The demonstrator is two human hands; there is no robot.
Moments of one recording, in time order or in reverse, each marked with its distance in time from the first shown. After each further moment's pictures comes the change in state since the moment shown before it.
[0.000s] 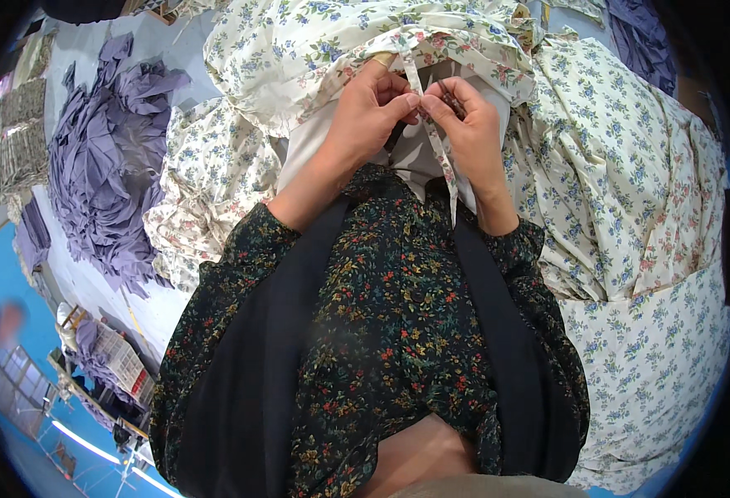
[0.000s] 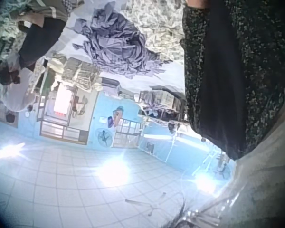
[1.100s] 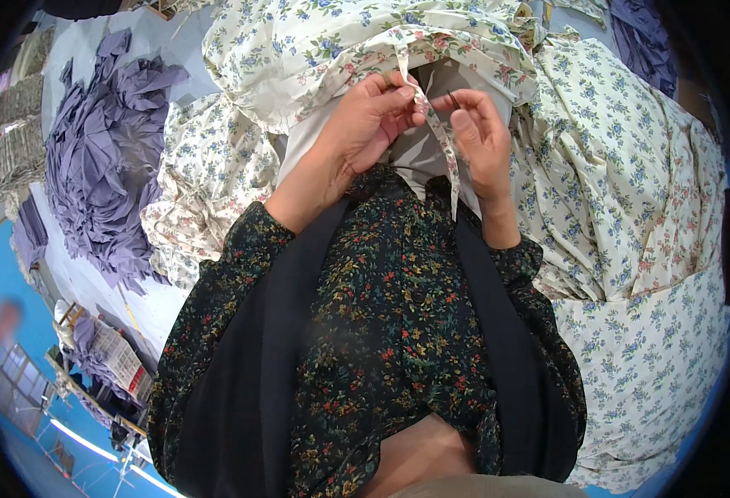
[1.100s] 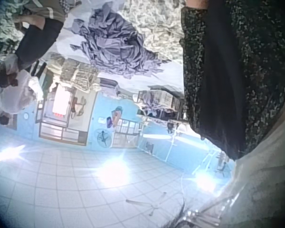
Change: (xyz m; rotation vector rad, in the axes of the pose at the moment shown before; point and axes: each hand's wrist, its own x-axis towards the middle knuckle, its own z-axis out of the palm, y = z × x) left_hand -0.005 -0.002 -0.003 -0.667 -0.092 -0.267; right_hand -0.025 0.008 -0.010 0.122 0.136 -0.089
